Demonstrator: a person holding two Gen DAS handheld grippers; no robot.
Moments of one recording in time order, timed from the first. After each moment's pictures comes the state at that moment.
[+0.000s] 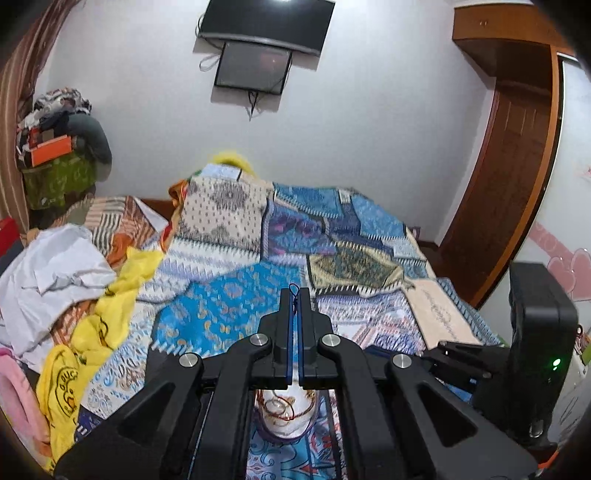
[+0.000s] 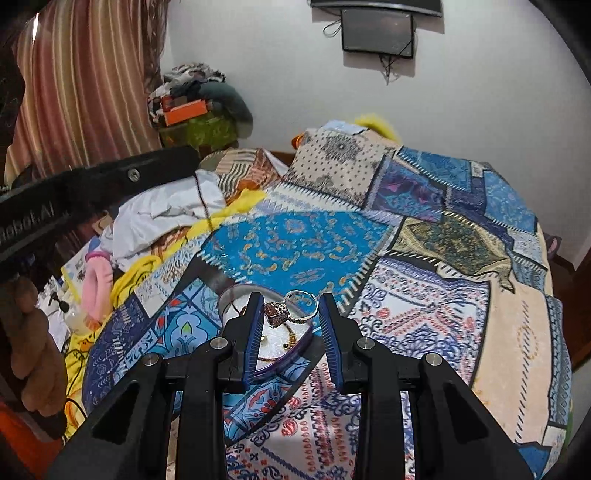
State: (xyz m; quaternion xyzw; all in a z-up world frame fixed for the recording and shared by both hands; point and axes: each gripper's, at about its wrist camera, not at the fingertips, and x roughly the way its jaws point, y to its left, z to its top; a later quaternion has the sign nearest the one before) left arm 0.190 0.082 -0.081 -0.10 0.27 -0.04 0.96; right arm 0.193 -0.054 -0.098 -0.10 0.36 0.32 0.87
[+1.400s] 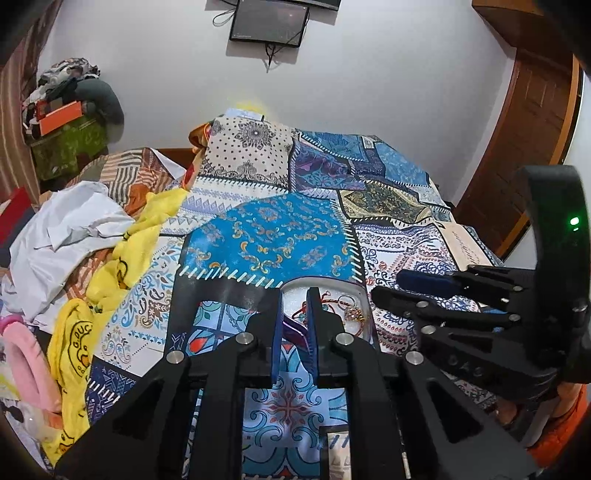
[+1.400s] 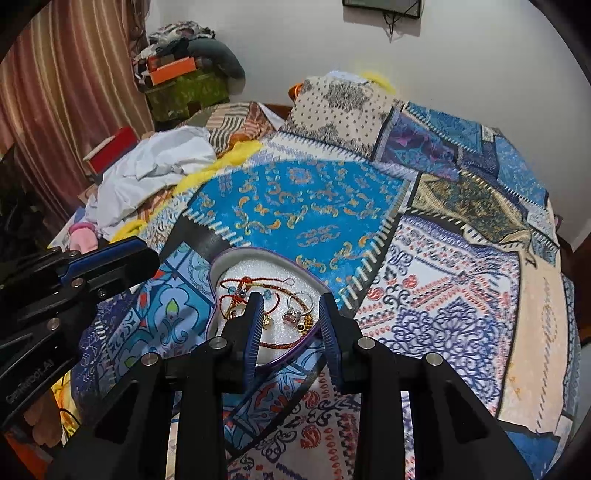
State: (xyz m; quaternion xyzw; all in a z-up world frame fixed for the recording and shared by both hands) left arm 0.166 0.102 -0.129 -0.09 0.35 -0.02 0.93; right arm 0.201 -0.035 -0.117 -0.12 0.42 0.29 0.85
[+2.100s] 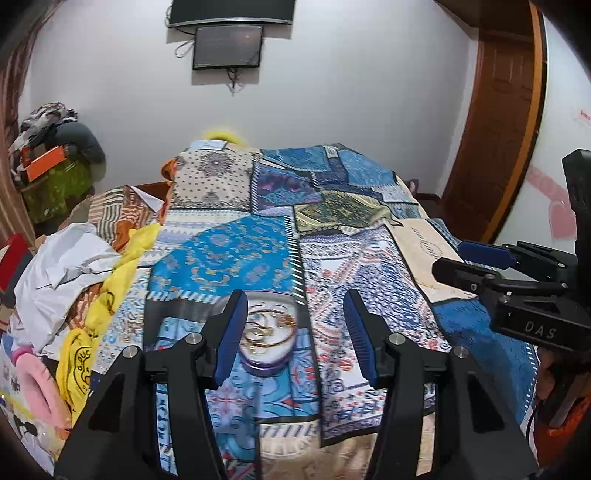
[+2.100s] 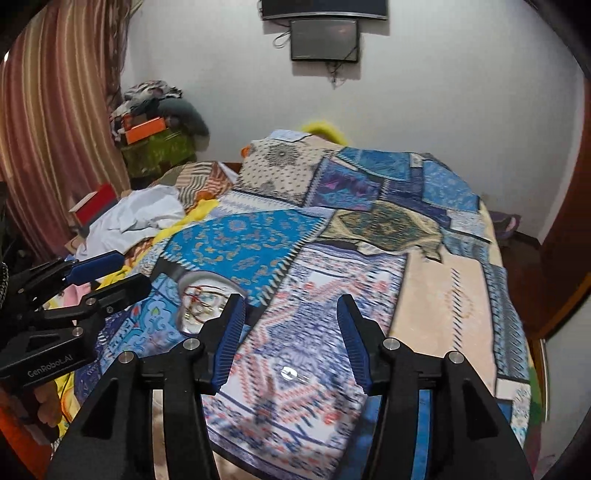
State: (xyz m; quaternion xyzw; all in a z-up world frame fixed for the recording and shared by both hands) left arm 0.146 0.024 -0.092 -0.03 0.33 -0.05 0.94; right arm 0.166 -0.140 -0.064 -0.07 0.35 0.23 0.91
